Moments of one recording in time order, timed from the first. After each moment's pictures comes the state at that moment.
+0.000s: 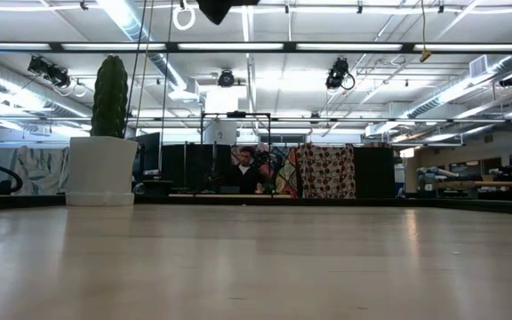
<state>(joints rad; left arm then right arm) -0.26 1.48 1.18 -0.26 -0.03 0.06 0.90 1.18 0.90 -0.89 0.01 -0.35</state>
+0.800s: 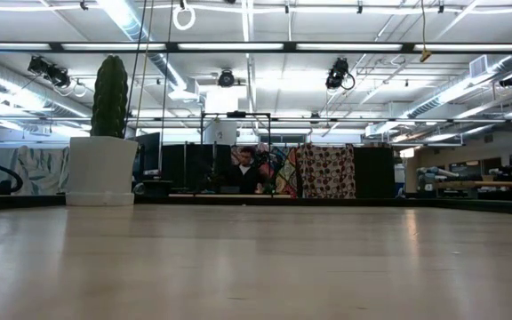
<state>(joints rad) -0.34 1.54 1.18 -0.10 -0.02 0.06 0.93 1.18 0.74 -0.74 0.01 -0.26</state>
